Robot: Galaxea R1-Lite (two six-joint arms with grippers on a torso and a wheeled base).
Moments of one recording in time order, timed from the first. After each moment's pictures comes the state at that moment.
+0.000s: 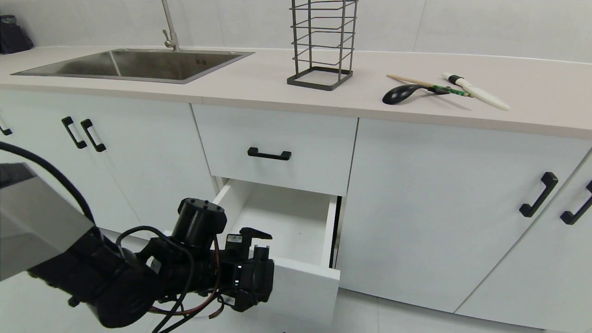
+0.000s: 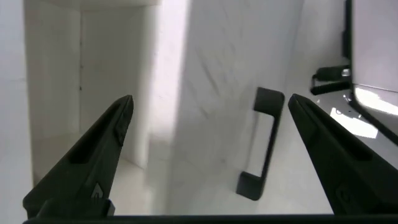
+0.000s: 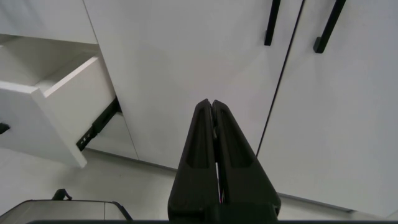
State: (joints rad) left arm -0.55 1.91 -0.56 -0.63 -0.29 1.20; right arm 0.00 0.00 0.00 0.00 0.04 0.00
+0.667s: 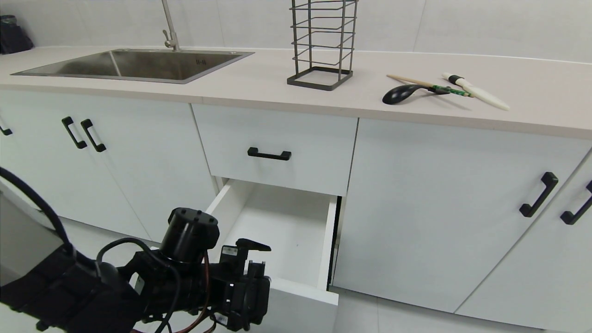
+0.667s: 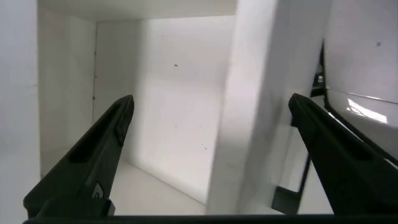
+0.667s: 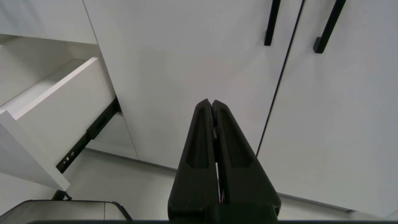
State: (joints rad) left arm -0.59 1.84 -0.48 -0.63 -0.28 1.19; right arm 0.00 0.00 0.00 0.00 0.04 0.00
